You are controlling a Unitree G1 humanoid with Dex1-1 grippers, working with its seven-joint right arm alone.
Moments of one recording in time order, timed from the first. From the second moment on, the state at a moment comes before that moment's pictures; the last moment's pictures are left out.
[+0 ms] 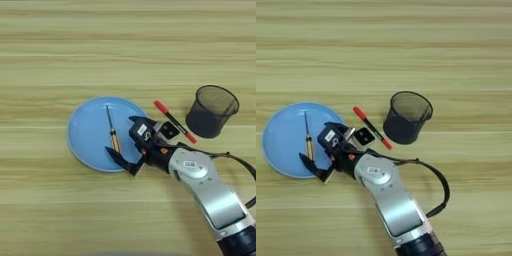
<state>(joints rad) -0.02 -0.25 0.33 -0.19 -0.10 0.33 0.53</state>
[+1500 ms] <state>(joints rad) -0.11 -0.20 0.32 0.00 -0.07 0.30 0.53</state>
